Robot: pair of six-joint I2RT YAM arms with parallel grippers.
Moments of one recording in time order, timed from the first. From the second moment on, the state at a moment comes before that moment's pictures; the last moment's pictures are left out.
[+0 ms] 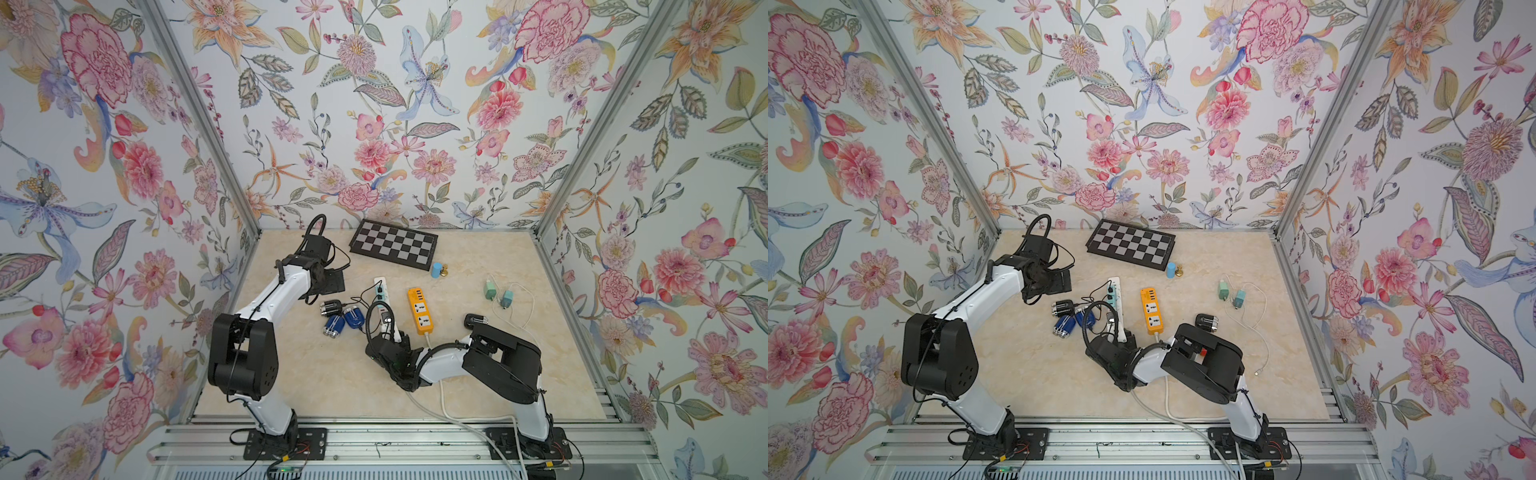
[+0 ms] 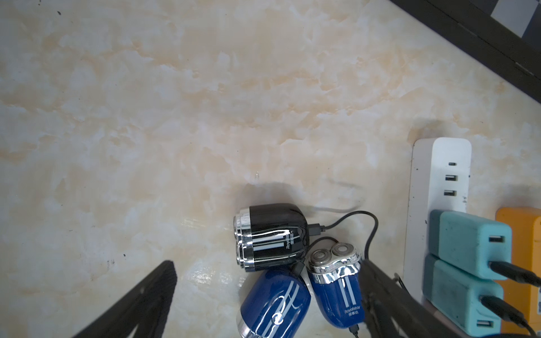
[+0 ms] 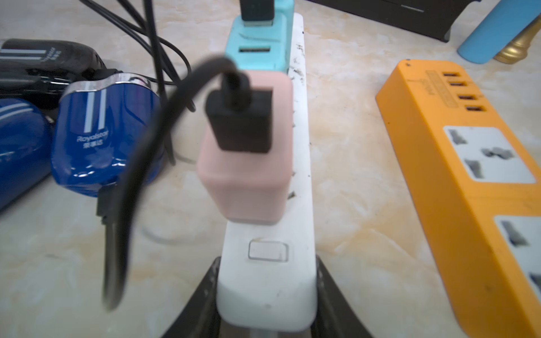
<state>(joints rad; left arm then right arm) -0.23 1.69 1.32 -0.78 -0.11 -0.38 1.16 2.03 0.98 0.24 0.75 0.61</state>
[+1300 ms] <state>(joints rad) -0.54 1.70 1.18 -0.75 -0.05 -1.33 0.89 1.08 0.45 0.32 0.21 0.01</state>
